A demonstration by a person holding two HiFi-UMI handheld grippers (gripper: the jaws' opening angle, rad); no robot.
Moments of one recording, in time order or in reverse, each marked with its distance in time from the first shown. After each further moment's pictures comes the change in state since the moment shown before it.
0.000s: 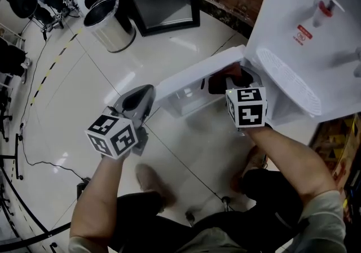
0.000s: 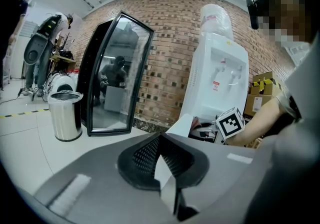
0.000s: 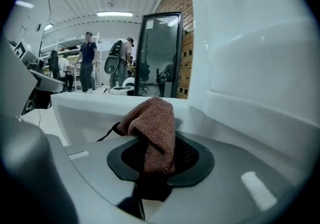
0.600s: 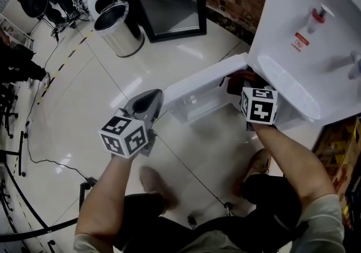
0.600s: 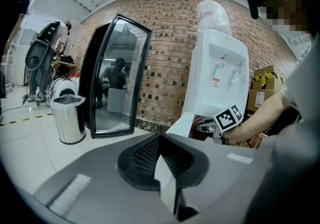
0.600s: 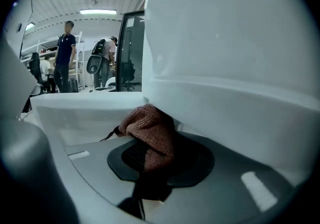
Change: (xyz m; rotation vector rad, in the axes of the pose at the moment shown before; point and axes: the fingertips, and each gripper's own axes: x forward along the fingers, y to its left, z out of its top) left arm -0.001 -0.007 -0.005 0.036 0.008 0.036; right arm -0.002 -0.060 -0.017 0.104 0.025 -0.151
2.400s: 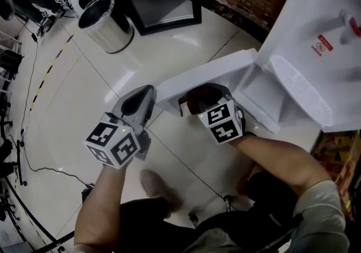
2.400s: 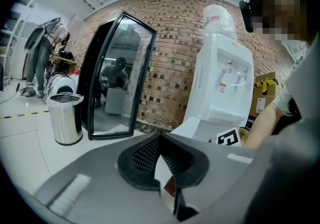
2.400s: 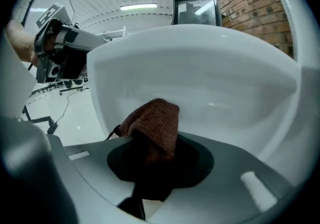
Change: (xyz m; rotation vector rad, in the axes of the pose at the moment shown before) left arm 0.018 0.029 0.017 -0.034 -0.029 -0.024; right arm 0.024 0.187 -0.044 -0.261 0.066 0.447
